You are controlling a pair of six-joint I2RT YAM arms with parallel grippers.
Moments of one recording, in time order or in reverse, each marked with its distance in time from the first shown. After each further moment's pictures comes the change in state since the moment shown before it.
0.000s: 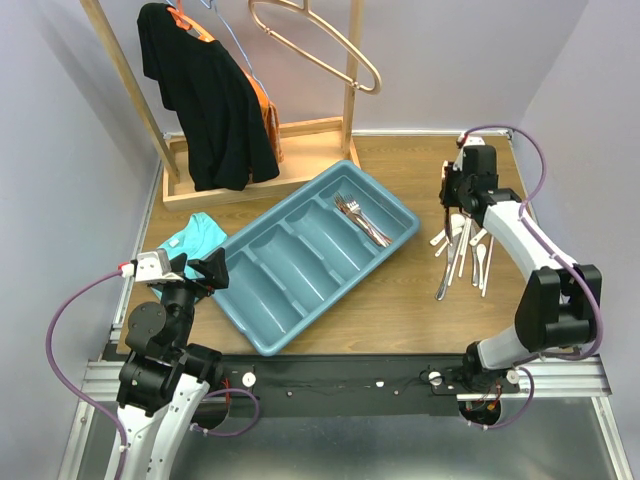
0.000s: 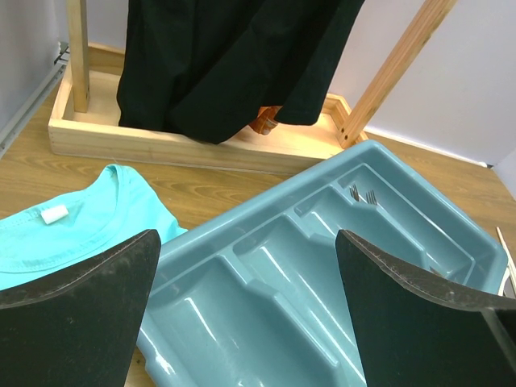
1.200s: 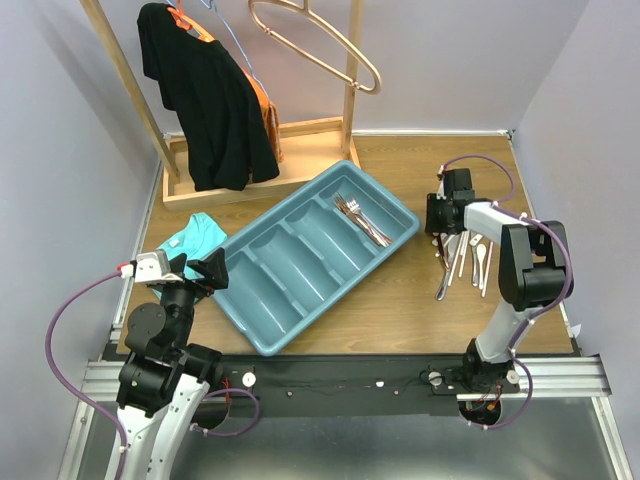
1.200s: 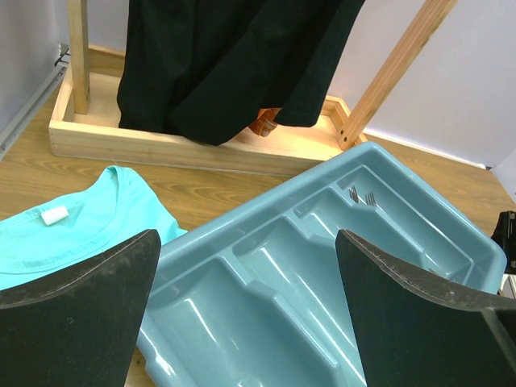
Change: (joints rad) left arm 0.000 -0.006 0.000 0.000 -0.001 0.000; right arm -0.010 0.270 -0.073 0.064 -0.042 0.018
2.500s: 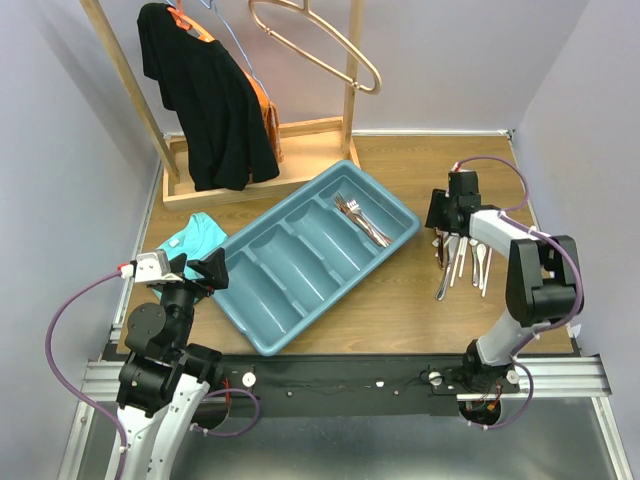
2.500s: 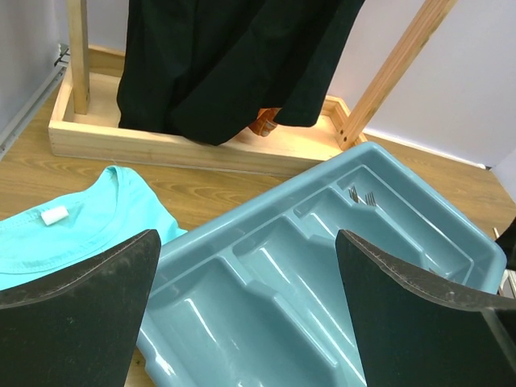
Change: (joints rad) left arm 0.000 0.000 0.000 0.000 0.000 0.000; right arm 0.000 -0.132 -0.084 0.076 0.078 0.122
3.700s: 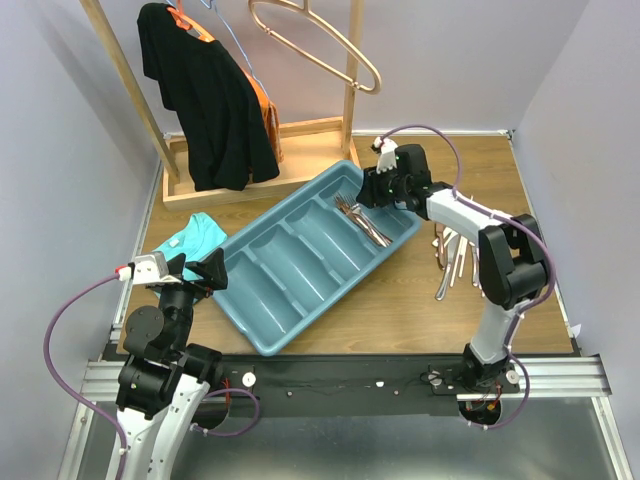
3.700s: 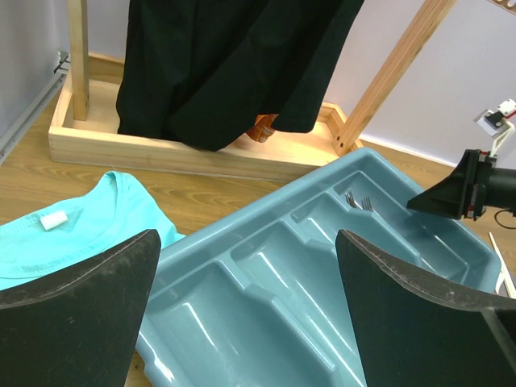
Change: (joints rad) left arm 0.000 -0.017 0.000 0.005 0.000 0.001; right arm 0.286 0.205 0.319 0.123 -0.455 -0.174
